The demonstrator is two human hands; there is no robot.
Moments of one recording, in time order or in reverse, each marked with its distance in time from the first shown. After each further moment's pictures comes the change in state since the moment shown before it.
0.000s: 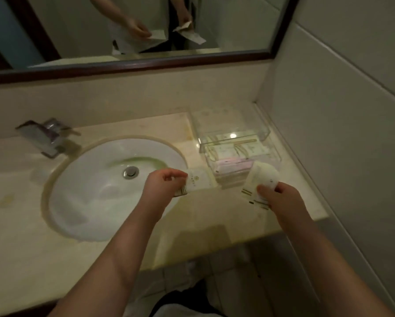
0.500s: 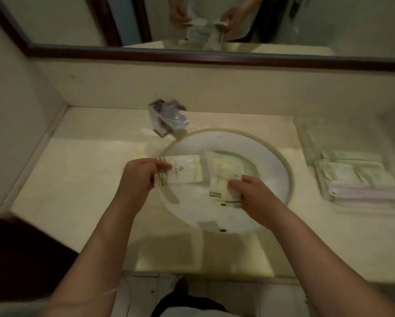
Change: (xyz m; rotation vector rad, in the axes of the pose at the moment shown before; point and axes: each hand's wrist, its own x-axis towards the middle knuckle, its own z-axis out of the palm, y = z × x) left_hand -0.011 -0.013 -0.308 -0.206 0.337 0.005; right_hand -0.057 -0.085 0.315 0.050 -0.741 0.050
